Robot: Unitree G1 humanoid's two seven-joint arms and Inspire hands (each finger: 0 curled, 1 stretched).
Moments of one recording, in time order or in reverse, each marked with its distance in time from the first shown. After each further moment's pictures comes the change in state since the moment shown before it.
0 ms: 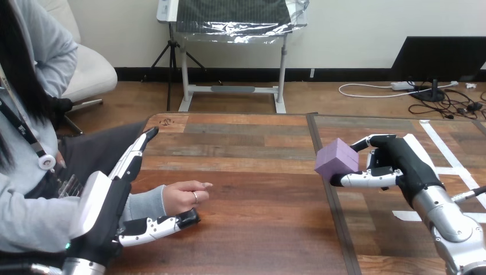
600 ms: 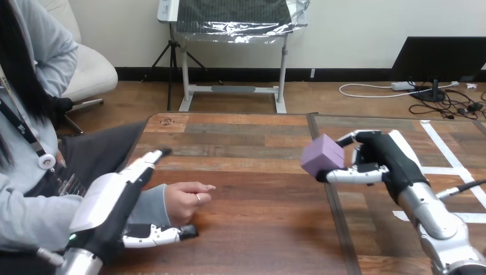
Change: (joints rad) left arm -0.041 0.109 -0.116 0.014 0.092 0.145 0.019; right arm 0.000 0.045 -0.003 -0.035 0.000 0.000 0.003
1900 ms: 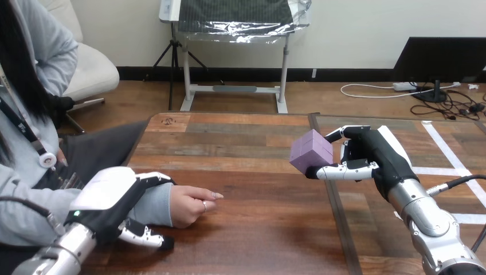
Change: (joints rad) left arm -0.191 0.161 -0.227 0.136 0.091 0.153 -0.038; right arm 0.000 0.033 -0.005 -0.042 0.018 0.000 0.035
